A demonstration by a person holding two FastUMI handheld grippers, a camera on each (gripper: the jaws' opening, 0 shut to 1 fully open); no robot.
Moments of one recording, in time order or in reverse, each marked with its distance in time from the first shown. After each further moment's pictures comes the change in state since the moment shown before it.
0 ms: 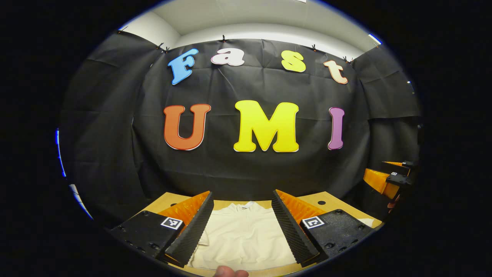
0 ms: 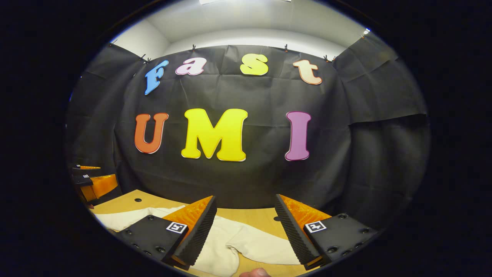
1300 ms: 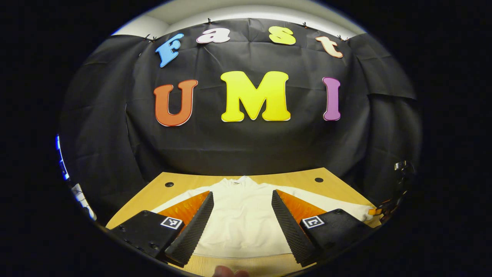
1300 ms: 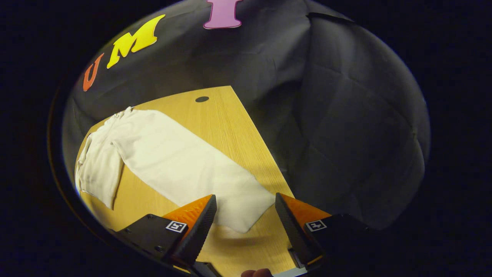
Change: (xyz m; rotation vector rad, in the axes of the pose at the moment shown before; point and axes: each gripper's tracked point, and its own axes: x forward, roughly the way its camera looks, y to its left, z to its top) left arm -0.003 -0.049 -0.058 0.070 0.190 0.056; right arm -0.009 -0.276 -0.346 0.069 0.845 -0.186
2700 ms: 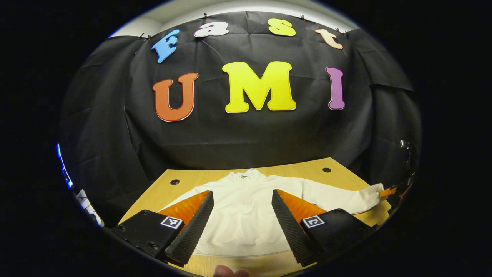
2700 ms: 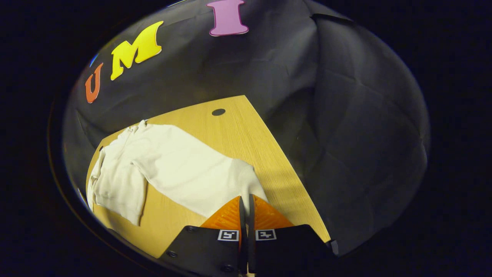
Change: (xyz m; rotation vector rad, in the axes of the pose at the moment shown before) left arm 0.012 0.034 -0.009 0.045 0.044 0.003; right arm -0.049 0.052 0.067 0.056 -0.078 0.111
